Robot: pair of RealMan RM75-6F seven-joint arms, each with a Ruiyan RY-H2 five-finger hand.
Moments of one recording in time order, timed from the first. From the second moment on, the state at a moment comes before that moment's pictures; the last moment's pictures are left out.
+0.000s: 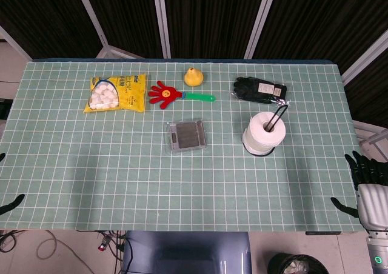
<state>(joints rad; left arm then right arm) 0.00 -1.09 -0.09 -1.73 1.43 1.60 0.18 0.04 -1.13 0.09 -1.58 -1.52 1.55 0.01</state>
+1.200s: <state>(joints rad) 0.02 -1.08 -0.08 -1.75 1.44 1.62 0.17 0.04 -1.13 0.10 -1.65 -1.46 1.50 0.13</state>
